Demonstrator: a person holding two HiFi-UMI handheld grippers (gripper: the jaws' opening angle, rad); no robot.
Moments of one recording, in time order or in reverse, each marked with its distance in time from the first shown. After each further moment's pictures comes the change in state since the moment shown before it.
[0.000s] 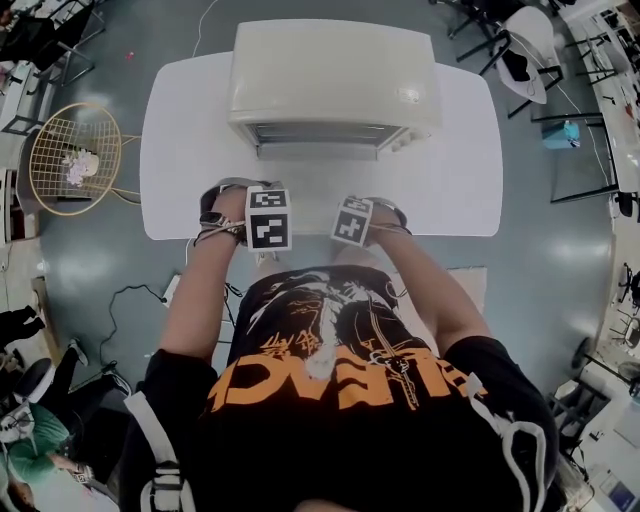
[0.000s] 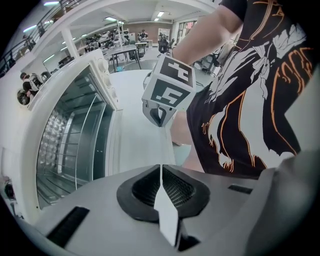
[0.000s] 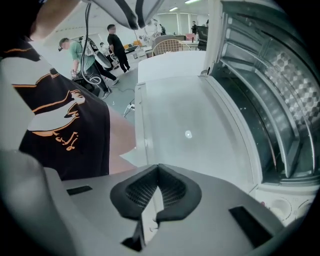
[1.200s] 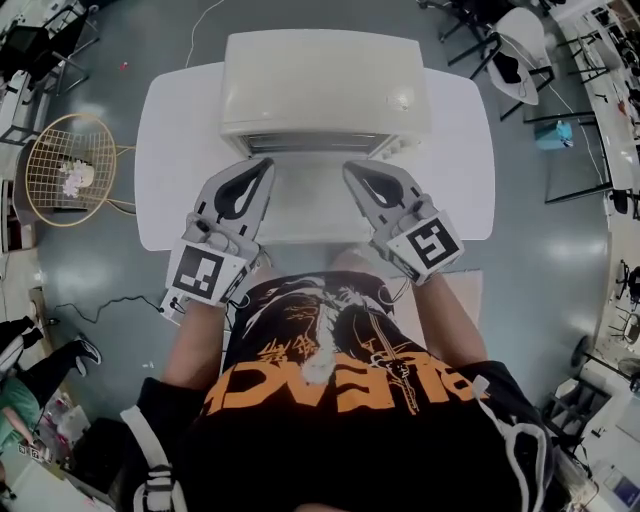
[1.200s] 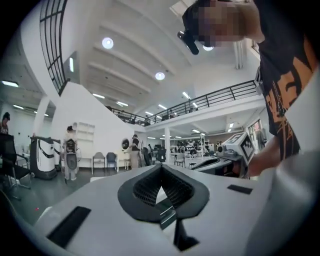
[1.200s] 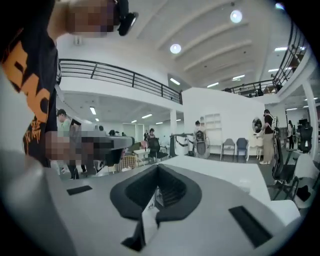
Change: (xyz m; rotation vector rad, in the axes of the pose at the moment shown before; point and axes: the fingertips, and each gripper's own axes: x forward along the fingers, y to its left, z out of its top) left arm -0.252 0.063 0.037 -0.593 -1.279 0.811; right arm -0.332 -0.042 0.087 0.273 -1.236 -0.500
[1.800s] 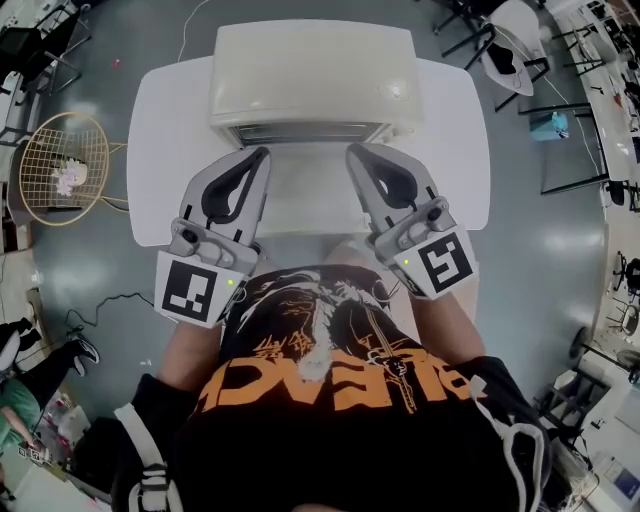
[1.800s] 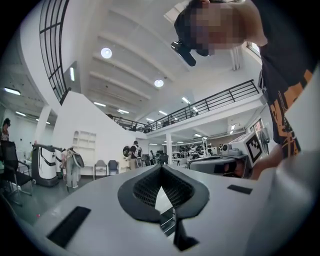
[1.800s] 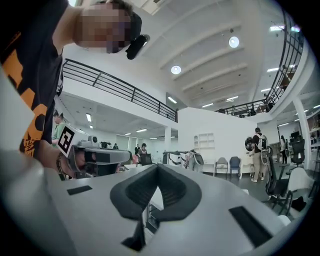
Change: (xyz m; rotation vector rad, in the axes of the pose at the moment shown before) left arm -0.003 -0.019 0.055 0.011 -0.081 0.046; right arm -0.024 0.006 0.087 -0.035 -0.239 -0.112
